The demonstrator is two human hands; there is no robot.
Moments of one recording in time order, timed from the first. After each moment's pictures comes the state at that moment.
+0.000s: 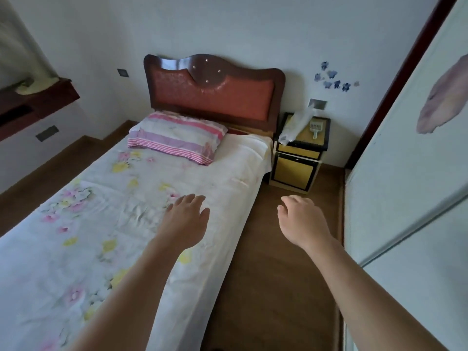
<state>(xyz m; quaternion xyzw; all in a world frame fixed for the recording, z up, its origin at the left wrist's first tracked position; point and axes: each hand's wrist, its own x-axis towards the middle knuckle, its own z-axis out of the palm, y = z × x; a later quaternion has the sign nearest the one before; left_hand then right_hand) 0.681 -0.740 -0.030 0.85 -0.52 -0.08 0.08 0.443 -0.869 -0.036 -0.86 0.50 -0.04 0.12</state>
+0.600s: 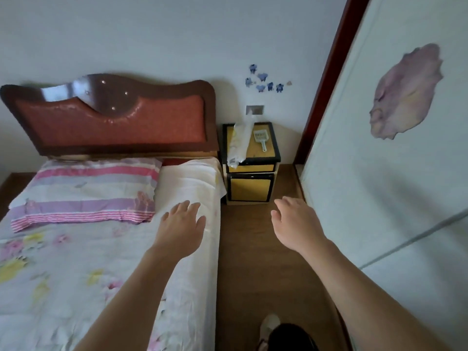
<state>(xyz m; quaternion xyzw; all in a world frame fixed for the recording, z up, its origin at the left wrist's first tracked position) 0.779 -1.093 -0.062 0.74 -0.66 -0.13 0.03 0.513 -1.133 -0.065 -0.78 0.62 -0.01 0.09</state>
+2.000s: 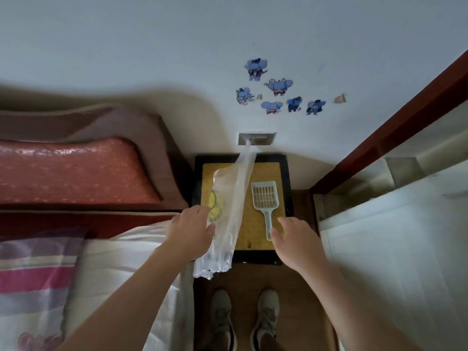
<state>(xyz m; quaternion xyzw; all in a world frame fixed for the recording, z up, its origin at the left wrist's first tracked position) 0.763 -1.804 -0.274 0.71 -0.67 -0.23 -0.06 0.514 -1.809 -0.271 -0.71 0.66 0.05 0.25</state>
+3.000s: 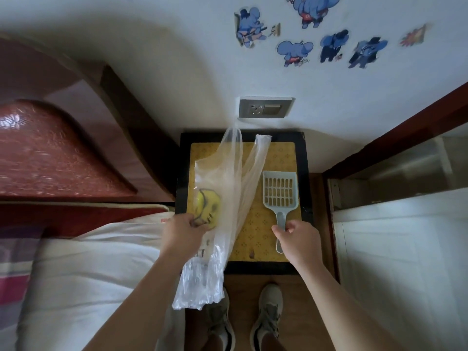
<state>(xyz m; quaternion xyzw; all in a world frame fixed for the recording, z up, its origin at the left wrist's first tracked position) 0.761 -1.841 -0.420 0.83 -0.35 -0.41 0.11 0.514 -1.855 -0.439 -0.51 0.76 -0.06 0.39</state>
